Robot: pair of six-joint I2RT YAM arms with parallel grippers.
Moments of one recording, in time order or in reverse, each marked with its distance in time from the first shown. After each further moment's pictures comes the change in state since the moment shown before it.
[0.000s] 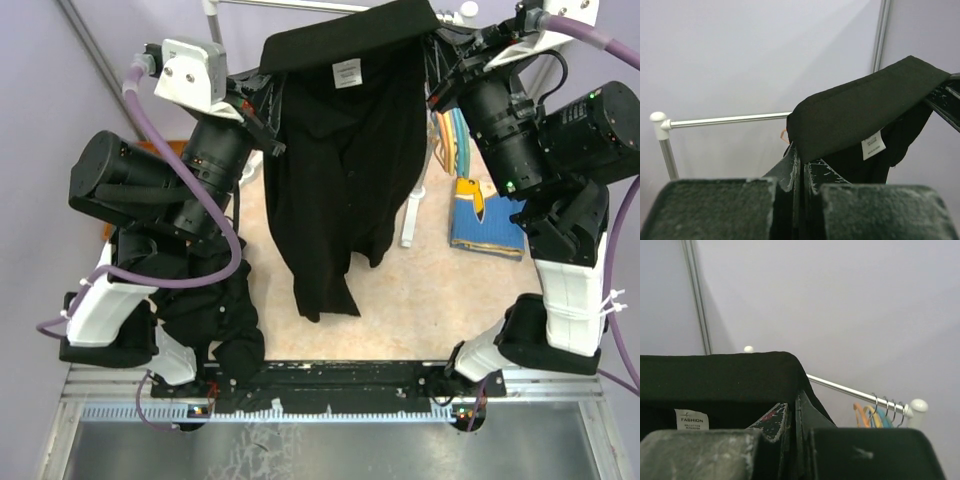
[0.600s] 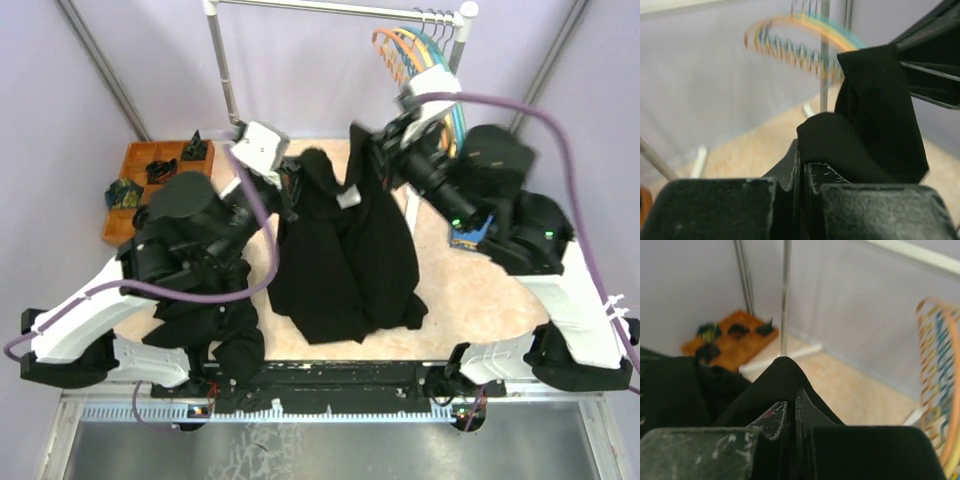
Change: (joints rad) left arm 0.066 -0.266 -0.536 -0.143 0.158 -0.235; right arm 0.000 -0.189 -0.451 -0.144 -0.105 0.189
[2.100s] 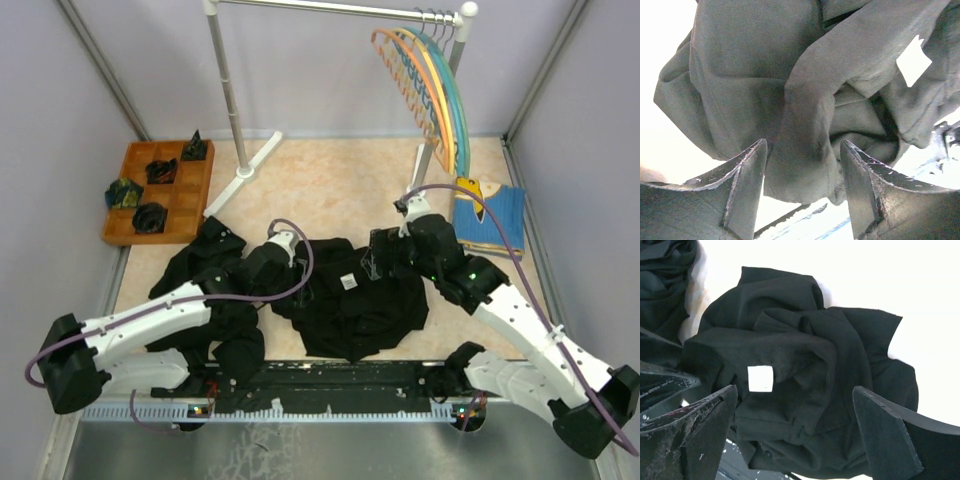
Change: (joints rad) left arm 0.335 -0.129 -1.109 -0.036 0.510 -0.823; right arm -0.367 -0.377 -1.254 0.142 -0.368 0.493
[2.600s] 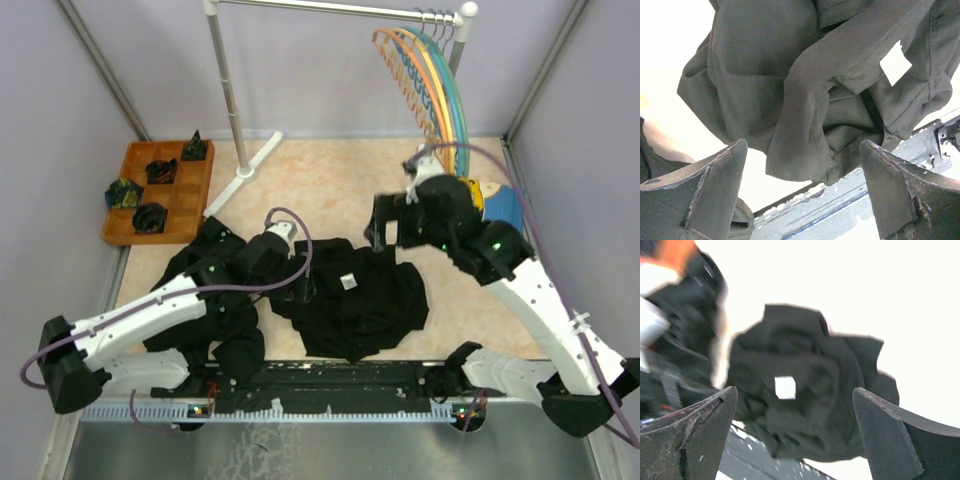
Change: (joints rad) left arm 0.000 -0.060 0.108 -0.156 -0.024 0.004; right arm 0.000 0.092 0.336 -0.313 0.023 0.018
